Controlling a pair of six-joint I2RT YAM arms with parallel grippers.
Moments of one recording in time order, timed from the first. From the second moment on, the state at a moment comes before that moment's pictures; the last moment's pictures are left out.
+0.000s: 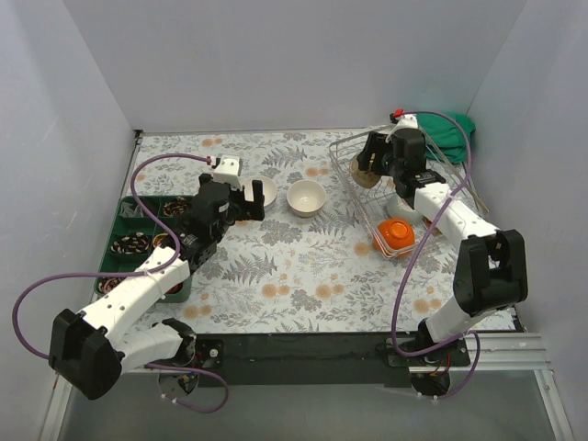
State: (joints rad) left arm -0.57 1.09 0.84 -0.05 -0.28 -0.19; right arm 0.26 1.58 1.18 0.00 0.01 0.32
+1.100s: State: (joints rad) left arm -0.57 1.11 0.83 -0.05 -0.28 -0.19; right arm 0.36 1.48 1.18 -0.03 0.13 -0.06
